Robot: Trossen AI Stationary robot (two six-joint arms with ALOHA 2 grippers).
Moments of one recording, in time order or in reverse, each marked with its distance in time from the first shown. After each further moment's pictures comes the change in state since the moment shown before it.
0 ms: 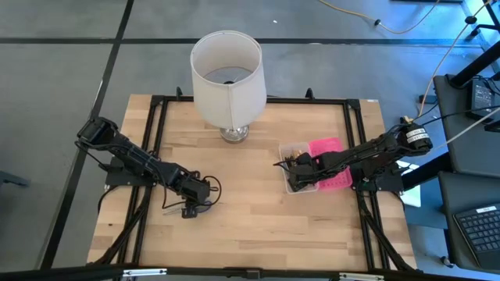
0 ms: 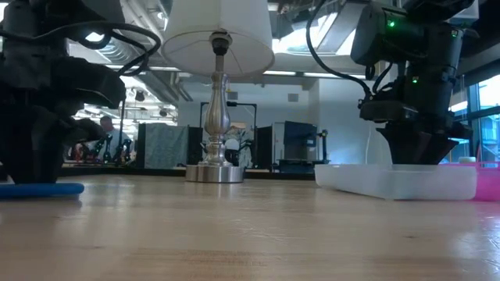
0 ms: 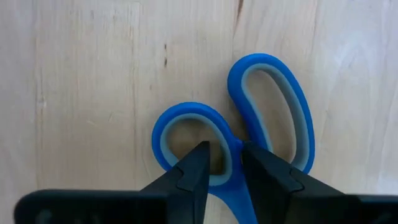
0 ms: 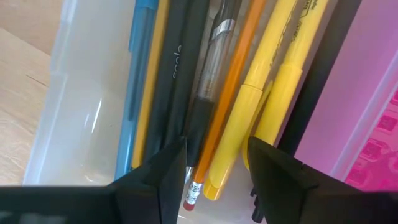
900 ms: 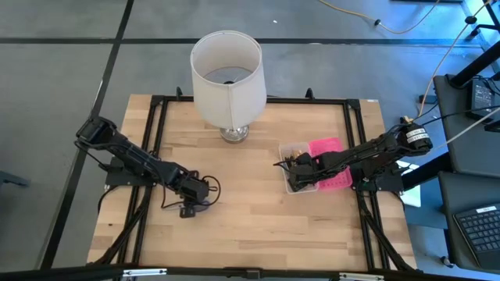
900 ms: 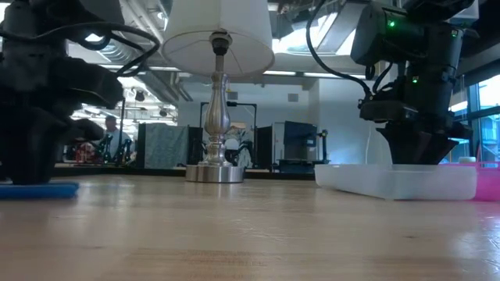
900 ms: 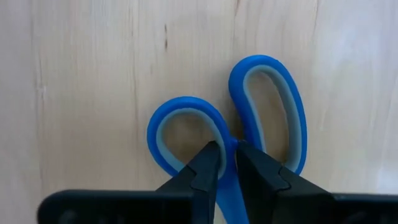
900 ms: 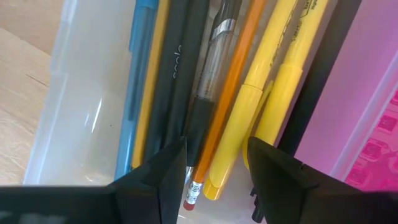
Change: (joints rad) left arm 0.001 -0.025 -0.002 -0.030 0.021 0.020; right arm 0.000 0.000 0.000 0.000 0.000 -0.001
